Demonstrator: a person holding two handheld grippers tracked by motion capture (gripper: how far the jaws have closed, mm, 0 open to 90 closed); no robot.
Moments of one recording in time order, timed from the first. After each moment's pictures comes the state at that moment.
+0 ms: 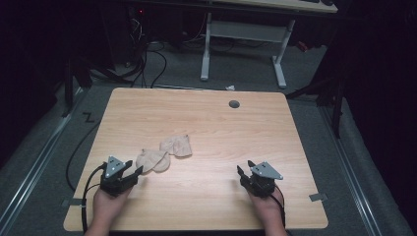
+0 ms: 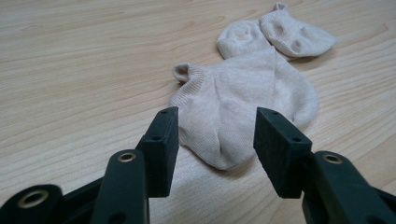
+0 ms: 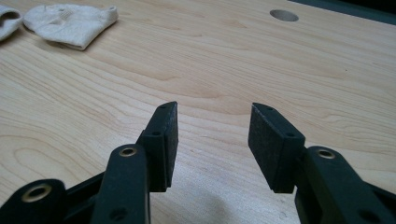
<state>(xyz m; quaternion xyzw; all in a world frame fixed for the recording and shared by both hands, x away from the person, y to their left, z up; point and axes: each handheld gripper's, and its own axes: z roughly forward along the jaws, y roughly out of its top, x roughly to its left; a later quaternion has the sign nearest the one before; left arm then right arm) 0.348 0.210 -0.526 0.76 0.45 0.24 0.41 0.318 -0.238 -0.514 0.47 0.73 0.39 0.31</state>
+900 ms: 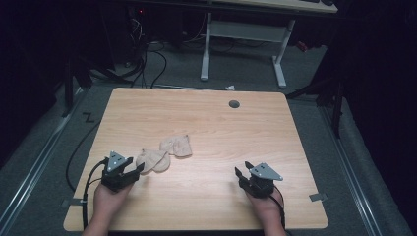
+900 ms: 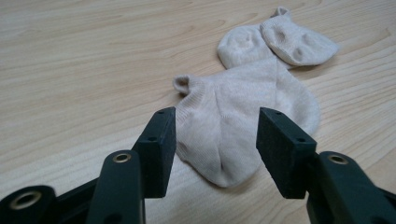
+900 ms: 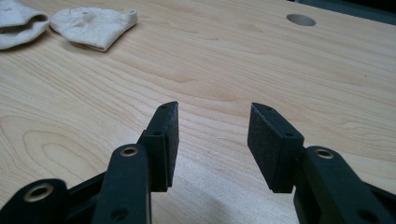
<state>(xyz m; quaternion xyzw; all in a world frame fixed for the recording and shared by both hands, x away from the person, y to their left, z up) 0.362 0.209 -0.513 0.76 0.45 0.23 0.41 0.315 -0.235 -0.513 0.45 0.74 0.40 0.30</state>
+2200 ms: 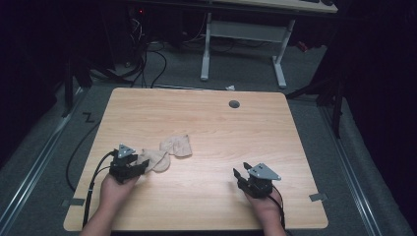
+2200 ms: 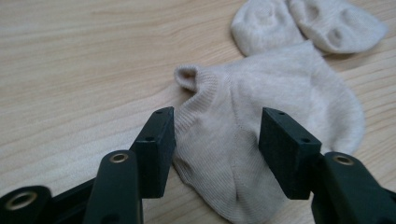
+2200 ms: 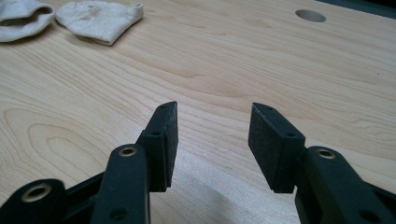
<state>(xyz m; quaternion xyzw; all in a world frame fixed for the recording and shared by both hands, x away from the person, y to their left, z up) 0.396 0.197 -0.530 0.78 0.48 0.18 0.36 0.316 -0.233 -0.516 0.44 0.75 0.40 0.29</state>
